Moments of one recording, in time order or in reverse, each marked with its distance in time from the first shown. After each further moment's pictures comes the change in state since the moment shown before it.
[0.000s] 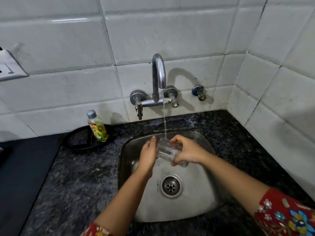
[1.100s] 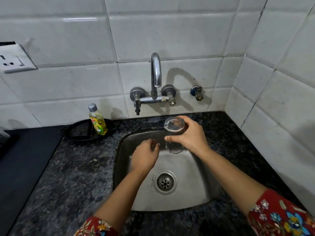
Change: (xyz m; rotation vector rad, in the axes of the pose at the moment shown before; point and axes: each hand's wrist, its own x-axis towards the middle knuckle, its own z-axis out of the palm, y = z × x) left_hand -0.024 -0.009 0.006 0.892 0.175 0.276; right_hand -0.028 -0.012 -0.028 0.179 0.484 -0.167
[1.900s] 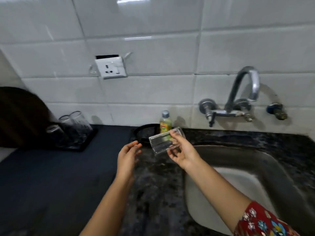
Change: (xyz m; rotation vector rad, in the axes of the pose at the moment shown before) left_hand -0.020 -0.199 -0.192 -1.053 0.378 -0.439; right_hand -0.012 -0.140 0.237 1.092 -0.374 0.755
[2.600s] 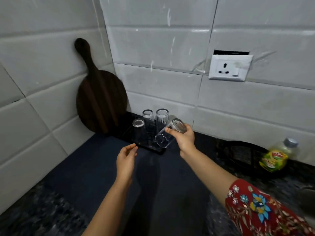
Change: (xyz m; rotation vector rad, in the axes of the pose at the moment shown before) left_hand 0.157 0.037 -0.302 0.068 0.340 0.038; right_hand 0.138 0.166 0.315 -0.460 -0.098 -0.451
